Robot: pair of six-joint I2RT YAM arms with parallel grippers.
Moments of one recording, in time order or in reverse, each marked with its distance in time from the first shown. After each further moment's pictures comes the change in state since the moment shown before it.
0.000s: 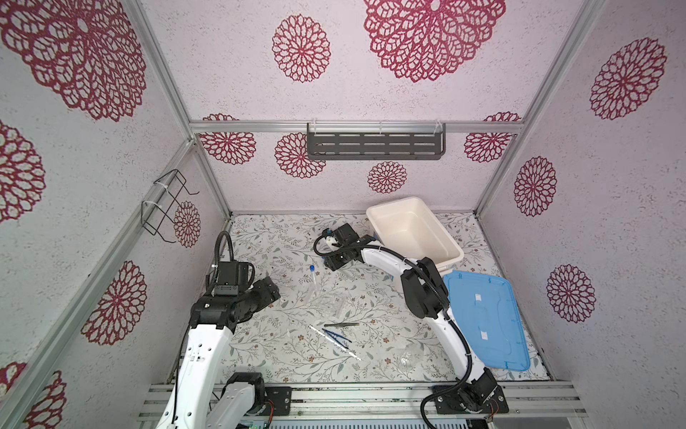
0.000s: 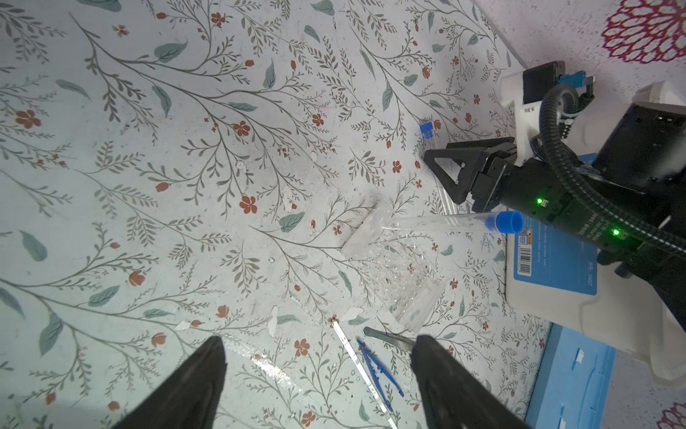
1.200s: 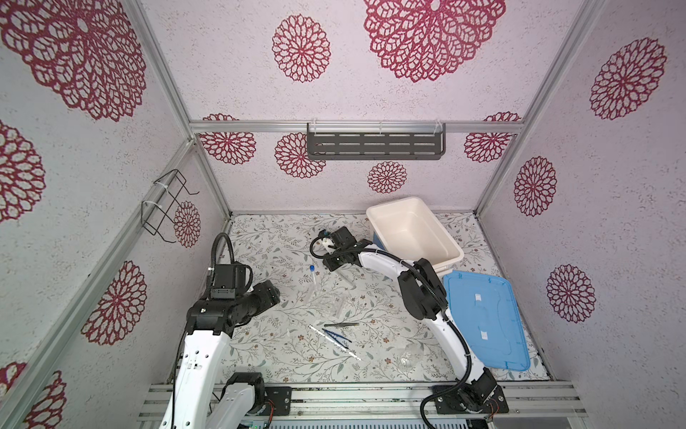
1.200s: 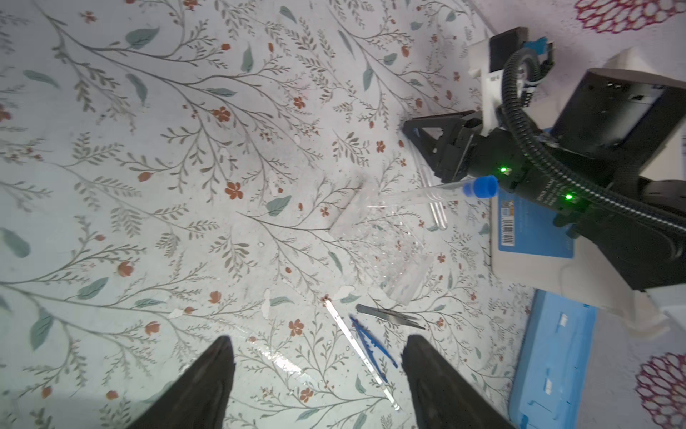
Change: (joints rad) left arm 0.012 -0.042 0.011 -0.022 0.132 0.044; right arm 0.025 -0.058 -0.101 0.082 -0.035 0.043
